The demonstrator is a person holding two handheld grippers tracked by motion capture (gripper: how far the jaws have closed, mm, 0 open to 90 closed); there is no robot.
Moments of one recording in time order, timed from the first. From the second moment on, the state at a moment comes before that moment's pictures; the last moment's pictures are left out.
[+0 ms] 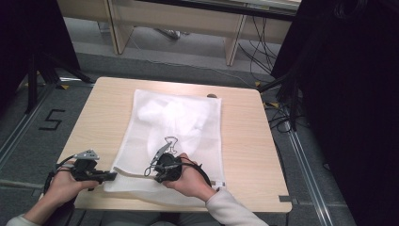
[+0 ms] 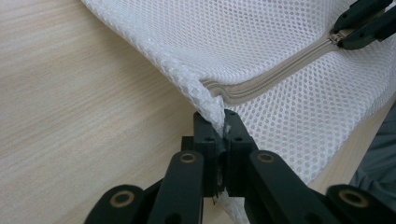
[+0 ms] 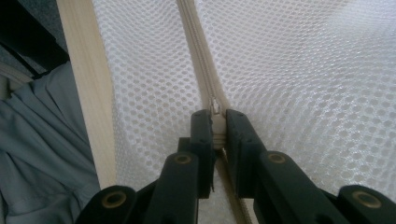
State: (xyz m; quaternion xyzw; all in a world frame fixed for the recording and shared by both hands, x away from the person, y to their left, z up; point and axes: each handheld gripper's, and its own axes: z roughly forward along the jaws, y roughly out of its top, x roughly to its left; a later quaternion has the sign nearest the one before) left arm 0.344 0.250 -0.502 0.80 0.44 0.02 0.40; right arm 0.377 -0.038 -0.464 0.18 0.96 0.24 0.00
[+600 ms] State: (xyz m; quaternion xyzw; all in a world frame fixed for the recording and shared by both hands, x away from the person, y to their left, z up) left arm 0.344 0.250 -0.501 0.80 0.44 0.02 0.40; right arm 0.376 -0.044 -0.462 0.19 0.95 0.24 0.00
